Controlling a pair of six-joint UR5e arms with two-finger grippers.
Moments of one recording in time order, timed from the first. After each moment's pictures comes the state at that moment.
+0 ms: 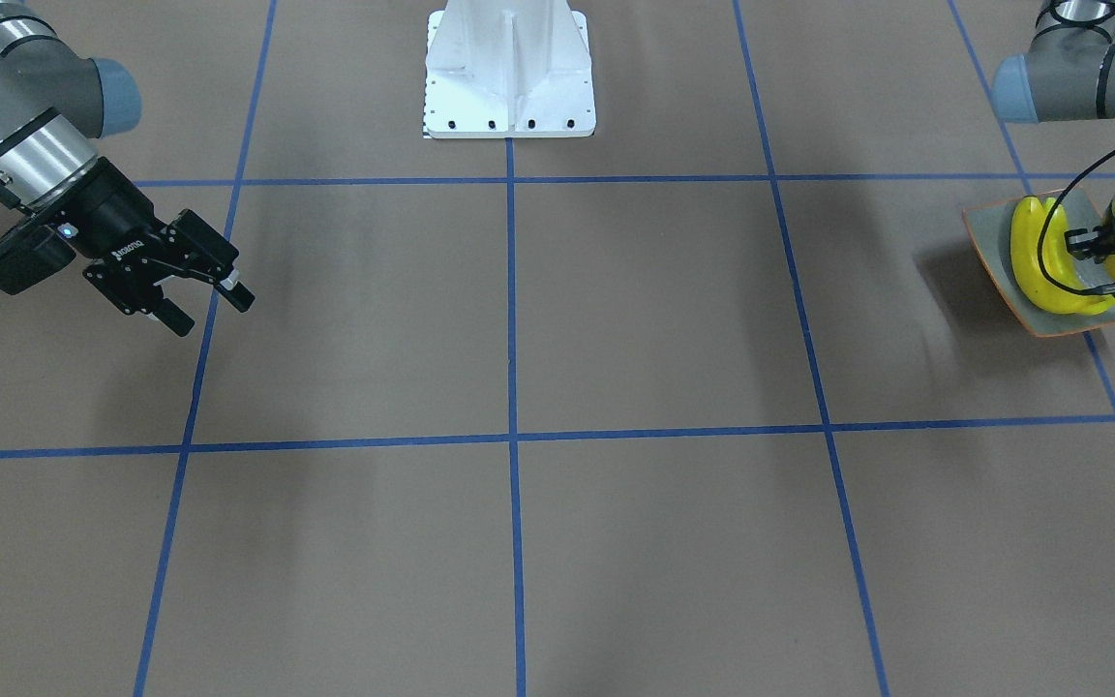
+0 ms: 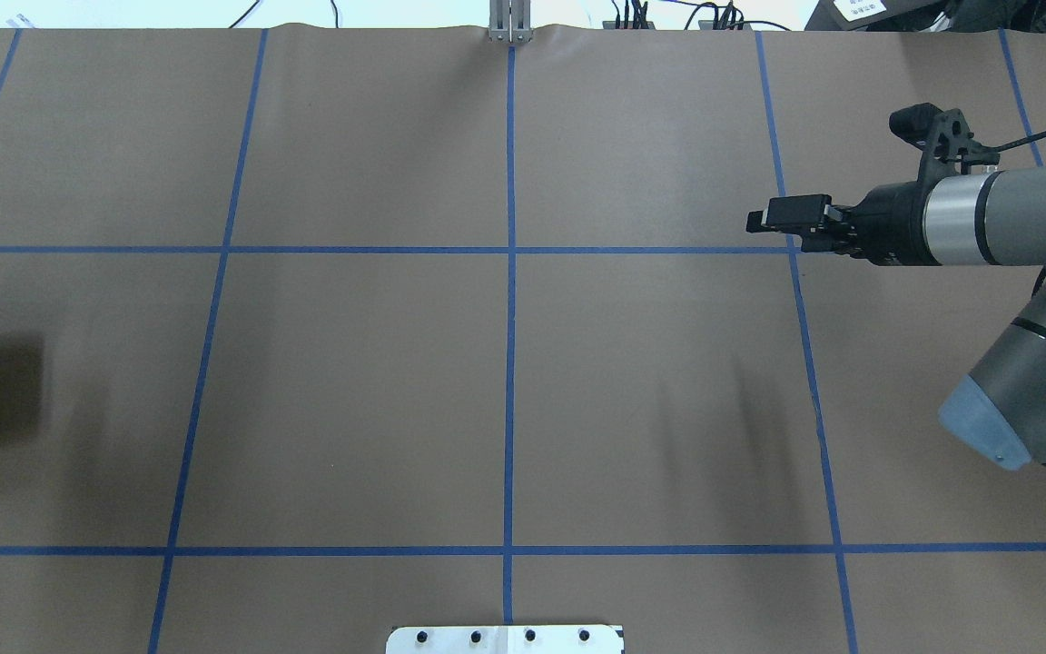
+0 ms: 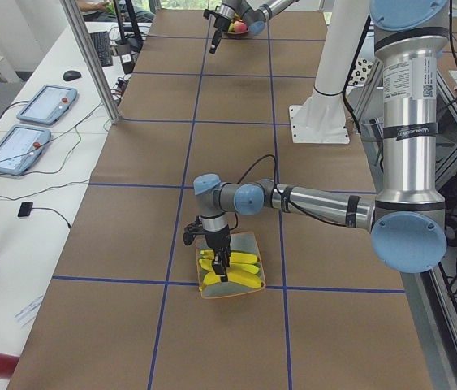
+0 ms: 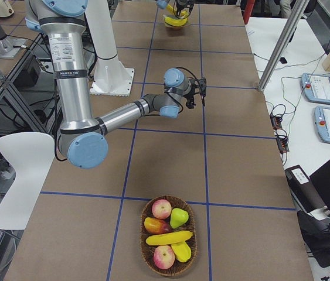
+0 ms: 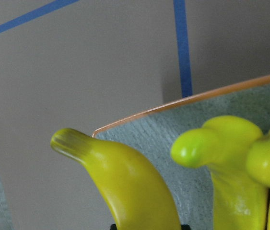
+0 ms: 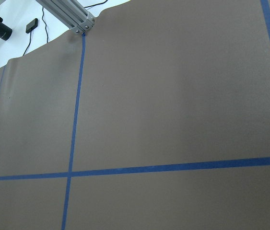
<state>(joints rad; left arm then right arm) -1.03 -1.48 -1.73 -1.46 -1.85 -0.36 0.85 -1.44 1.80 -0.62 1.99 1.35</state>
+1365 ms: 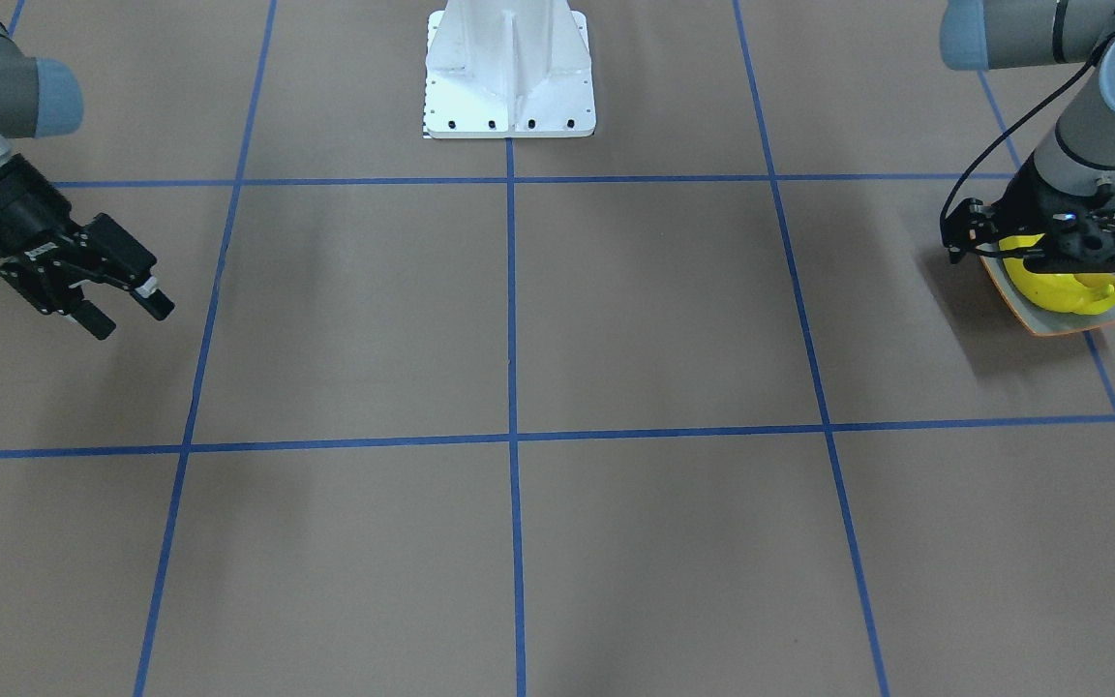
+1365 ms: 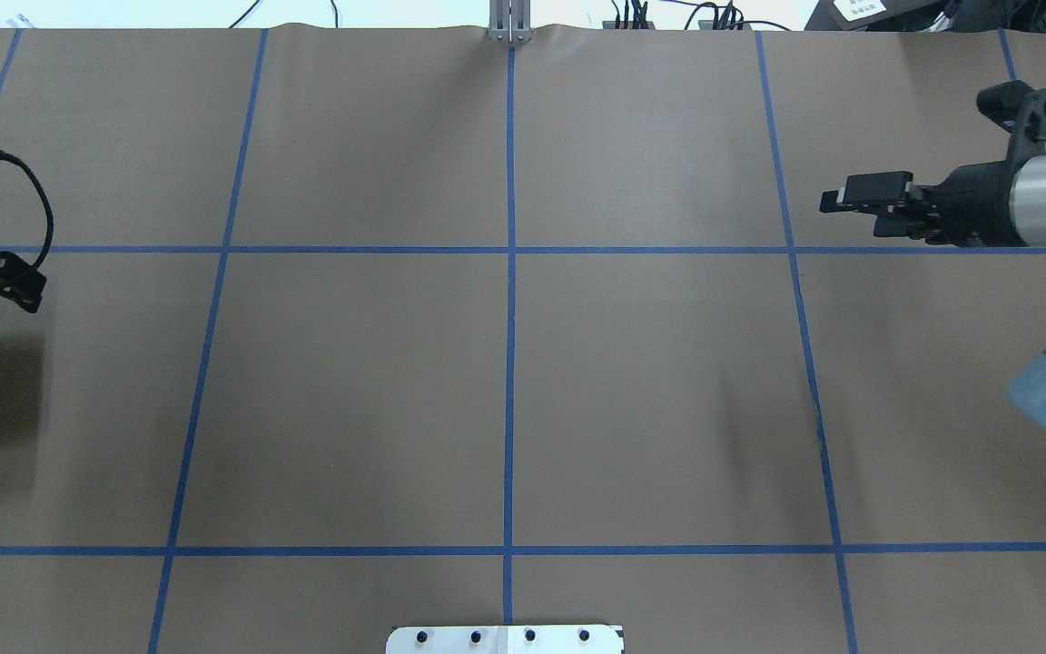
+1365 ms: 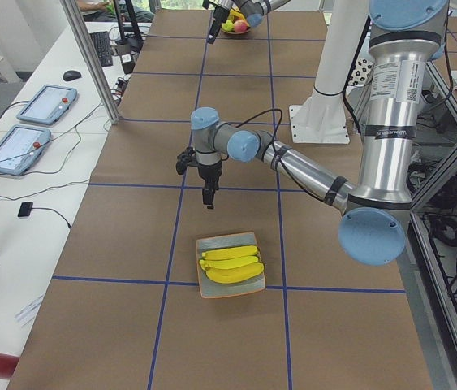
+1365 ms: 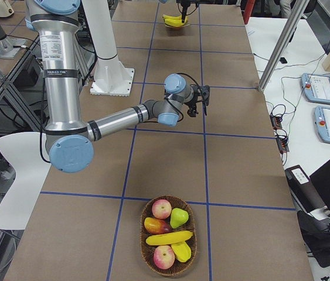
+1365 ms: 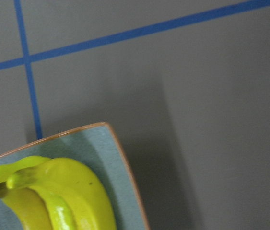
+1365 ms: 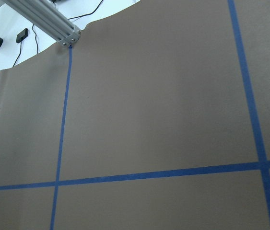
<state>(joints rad) -1.03 -1.68 -2.00 -1.43 -2.13 -0.58 1.00 -1.54 1.81 -0.62 2.08 1.31</state>
